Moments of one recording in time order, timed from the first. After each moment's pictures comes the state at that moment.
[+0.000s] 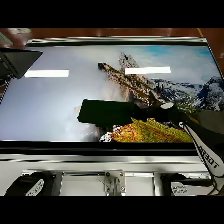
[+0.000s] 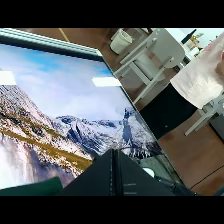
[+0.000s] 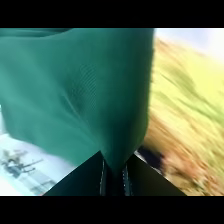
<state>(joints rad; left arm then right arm) -0.07 -0.77 1.27 0.58 -0.92 -1.36 0.14 -1.51 0.84 -0.38 0.80 1.12</state>
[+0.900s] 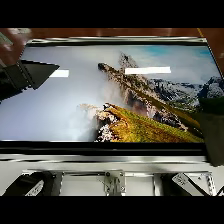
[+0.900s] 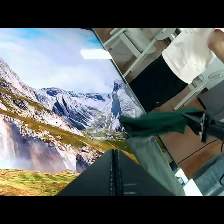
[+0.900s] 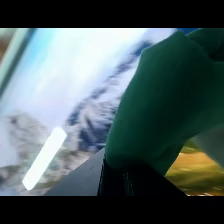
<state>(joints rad) -0.18 -0.77 1.22 0.61 -0.92 -1.39 -1.02 -1.16 1.16 -0.74 1.08 1.32</state>
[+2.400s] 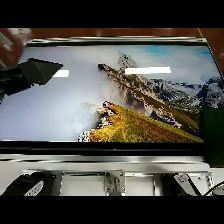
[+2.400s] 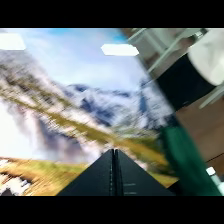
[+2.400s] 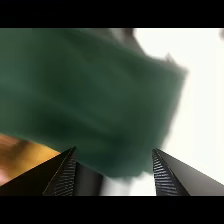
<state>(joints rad) -0.18 -0.86 1.22 0.72 -0.89 -1.39 -1.23 -1.02 1.06 -1.35 1.16 1.51</state>
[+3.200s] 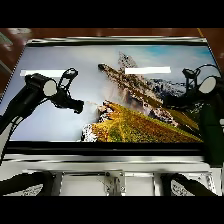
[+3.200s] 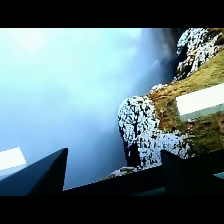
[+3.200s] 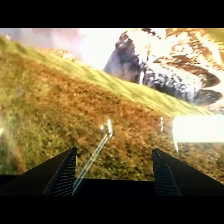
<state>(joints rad) -0.44 -1.34 1.31 1.57 -1.30 -1.66 -0.03 -1.22 1.16 -1.37 1.28 1.55</state>
